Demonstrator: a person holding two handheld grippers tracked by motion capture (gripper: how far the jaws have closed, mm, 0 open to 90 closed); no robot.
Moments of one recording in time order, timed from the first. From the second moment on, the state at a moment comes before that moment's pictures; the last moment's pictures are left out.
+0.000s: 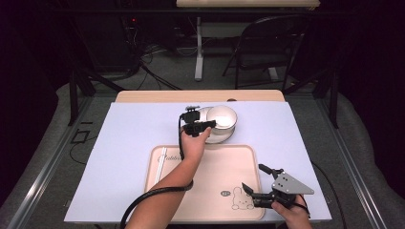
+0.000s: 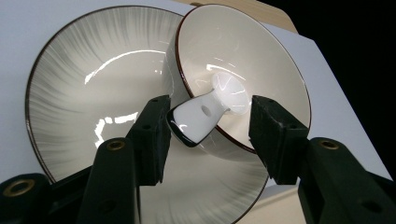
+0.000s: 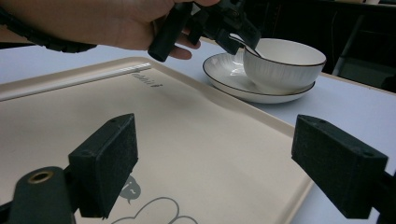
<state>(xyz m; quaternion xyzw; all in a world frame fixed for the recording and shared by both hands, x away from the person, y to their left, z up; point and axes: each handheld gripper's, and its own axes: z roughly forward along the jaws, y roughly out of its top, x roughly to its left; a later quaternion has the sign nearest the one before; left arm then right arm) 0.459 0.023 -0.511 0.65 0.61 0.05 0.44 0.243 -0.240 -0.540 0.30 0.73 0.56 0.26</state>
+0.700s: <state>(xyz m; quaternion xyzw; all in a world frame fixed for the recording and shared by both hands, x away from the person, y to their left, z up) 0.464 0.032 -0.509 0.65 0.62 0.07 0.44 0.243 -0.241 -0.539 0.30 0.73 0.56 0.26</state>
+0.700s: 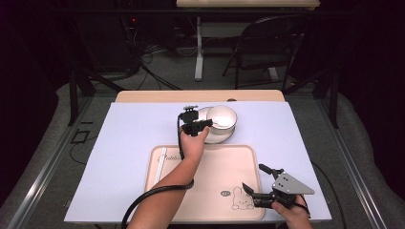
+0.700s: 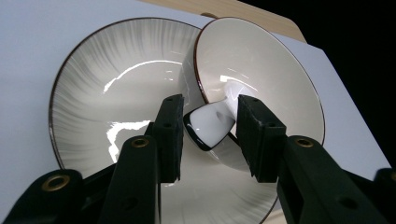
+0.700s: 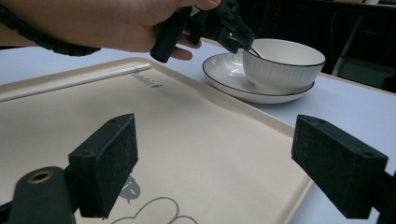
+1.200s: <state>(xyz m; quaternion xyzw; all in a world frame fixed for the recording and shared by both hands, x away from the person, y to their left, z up) 0.485 0.029 -0.512 0.64 0.62 0.07 0.45 0.243 -0.242 -0.539 0.30 0.73 0.56 0.26</state>
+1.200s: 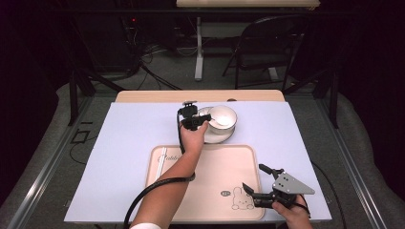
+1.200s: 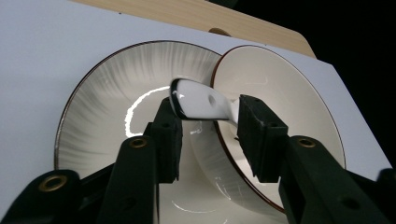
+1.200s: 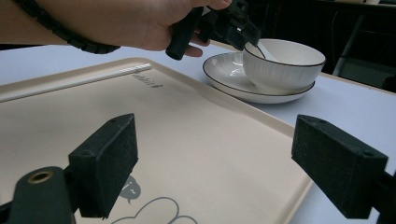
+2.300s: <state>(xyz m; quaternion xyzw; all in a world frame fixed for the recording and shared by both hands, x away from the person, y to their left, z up) 0.495 0.024 -0.510 0.64 0.62 0.12 0.44 0.243 -0.241 -0.539 0.30 0.73 0.56 0.26</state>
